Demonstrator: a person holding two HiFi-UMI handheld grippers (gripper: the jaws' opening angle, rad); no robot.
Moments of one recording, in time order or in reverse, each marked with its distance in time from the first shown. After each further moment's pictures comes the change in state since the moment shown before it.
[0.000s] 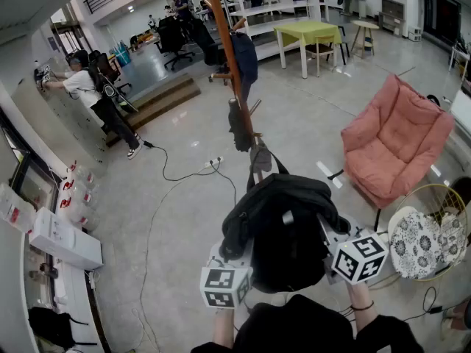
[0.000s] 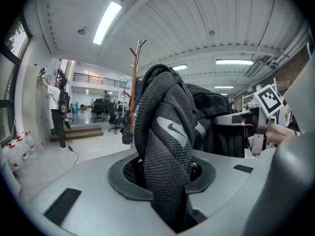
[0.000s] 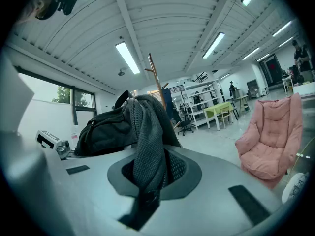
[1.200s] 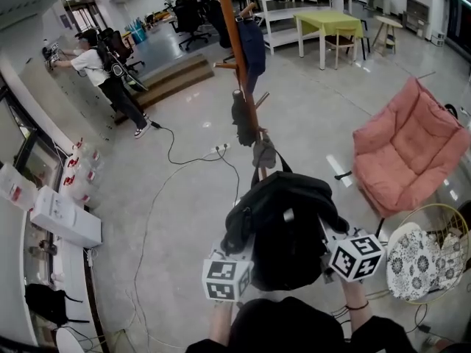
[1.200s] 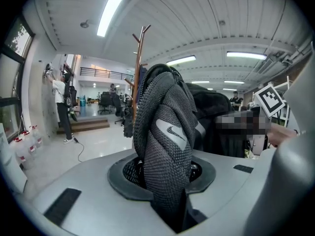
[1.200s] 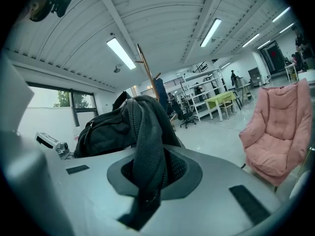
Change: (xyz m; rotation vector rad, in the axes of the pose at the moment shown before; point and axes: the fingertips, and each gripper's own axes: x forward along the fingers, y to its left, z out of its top) left arm 0.067 -0.002 -0.007 -0.053 0.085 0.071; right arm 0.052 -0.064 -0.012 0.073 0.076 0.042
